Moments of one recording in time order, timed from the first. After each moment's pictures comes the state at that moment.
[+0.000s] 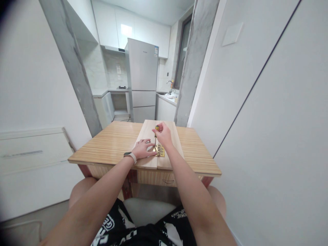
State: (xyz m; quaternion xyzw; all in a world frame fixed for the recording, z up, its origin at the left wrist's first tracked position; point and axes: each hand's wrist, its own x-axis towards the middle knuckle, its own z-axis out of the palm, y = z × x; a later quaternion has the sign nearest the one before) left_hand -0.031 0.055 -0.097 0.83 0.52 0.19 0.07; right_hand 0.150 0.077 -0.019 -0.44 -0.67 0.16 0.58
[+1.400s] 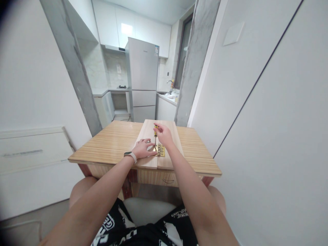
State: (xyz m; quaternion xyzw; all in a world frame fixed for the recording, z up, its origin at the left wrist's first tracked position) left_hand -0.030 0.053 -0.095 0.83 0.52 0.20 0.07; right_hand 0.154 0.084 -0.022 -0.38 -0.70 0.24 0.55
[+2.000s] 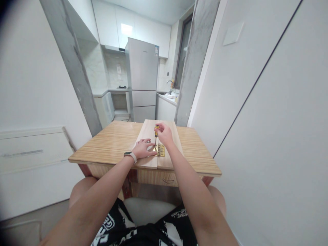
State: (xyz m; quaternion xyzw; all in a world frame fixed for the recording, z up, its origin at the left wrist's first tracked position) left_hand -0.030 0.054 -0.096 0.83 0.52 0.19 0.07; right_hand 0.155 0.091 -0.024 -0.38 -0.67 0.26 0.58
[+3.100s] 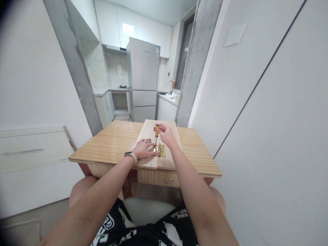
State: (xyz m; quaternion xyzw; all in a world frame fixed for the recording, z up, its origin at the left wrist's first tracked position) left_hand -0.032 0.053 -0.095 0.83 0.52 0.20 0.07; right_hand 0.157 0.088 -0.021 -0.30 -0.66 0.39 0.57
